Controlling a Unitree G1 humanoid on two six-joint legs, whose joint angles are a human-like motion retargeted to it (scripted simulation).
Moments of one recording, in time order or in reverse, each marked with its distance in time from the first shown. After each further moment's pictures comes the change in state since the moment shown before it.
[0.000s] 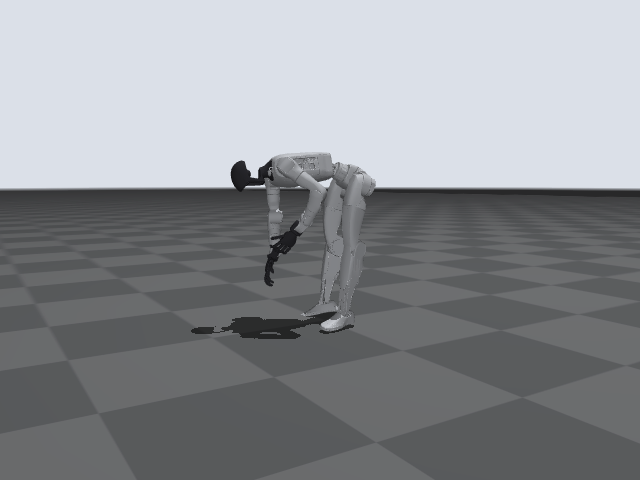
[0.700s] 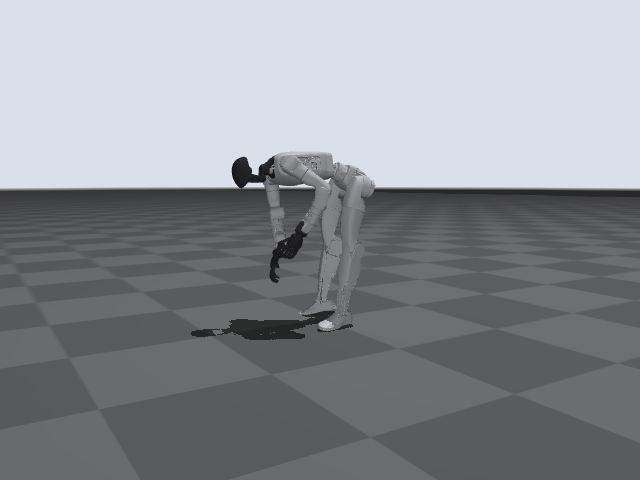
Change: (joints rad) left arm 0.085 -0.040 0.162 0.047 -0.044 -0.001 0.092; right arm 0.004 0.241 -0.059 0.073 0.011 0.063 -0.082; waist 0.024 -0.033 0.000; left_leg 0.024 -0.024 -0.047 0.000 -0.026 0.000; right_leg 0.046 -0.035 -0.034 0.001 0.011 0.000
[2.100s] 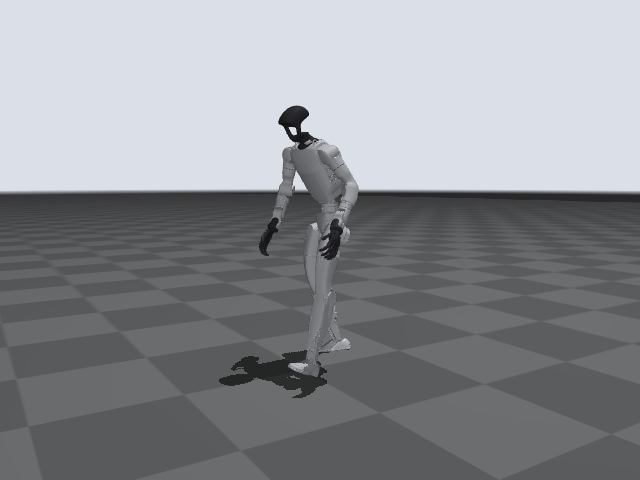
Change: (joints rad) left arm 0.661 0.138 0.374 0.419 0.011 0.122 -0.032; right arm 1.123 -0.088 -0.403 -0.321 0.374 -0.086 0.161; waist 0.153 -0.187 -0.012; left_leg 0.961 0.162 0.184 0.000 -0.304 0.001; right_leg 1.205 -0.021 0.082 0.390 -0.650 -0.014
